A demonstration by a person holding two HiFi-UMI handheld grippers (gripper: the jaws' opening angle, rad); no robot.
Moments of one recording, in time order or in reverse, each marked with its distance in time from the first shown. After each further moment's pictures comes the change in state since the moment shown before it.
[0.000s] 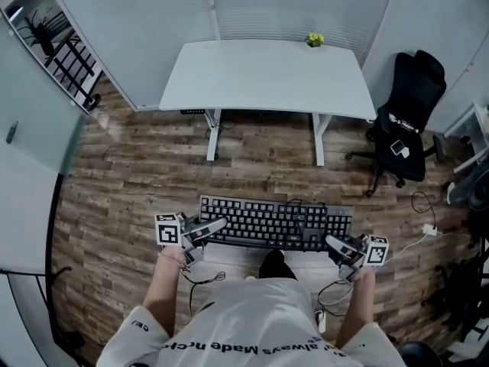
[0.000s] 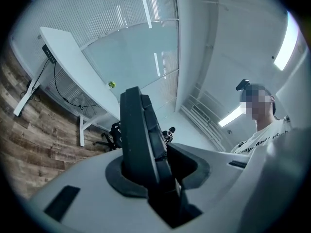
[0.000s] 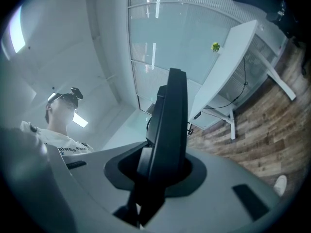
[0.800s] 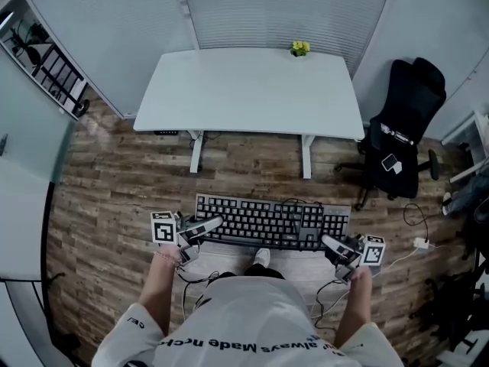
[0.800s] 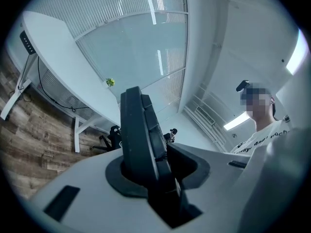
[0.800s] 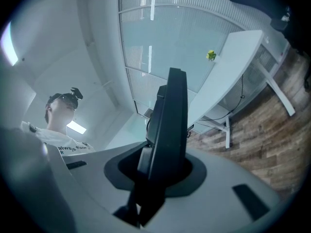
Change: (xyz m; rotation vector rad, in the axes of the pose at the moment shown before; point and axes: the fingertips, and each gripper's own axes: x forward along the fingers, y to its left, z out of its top) left arm 0.142 0.056 0.073 -0.027 0.010 0.007; right arm -0.037 -0.071 0.148 0.032 -0.004 -0.007
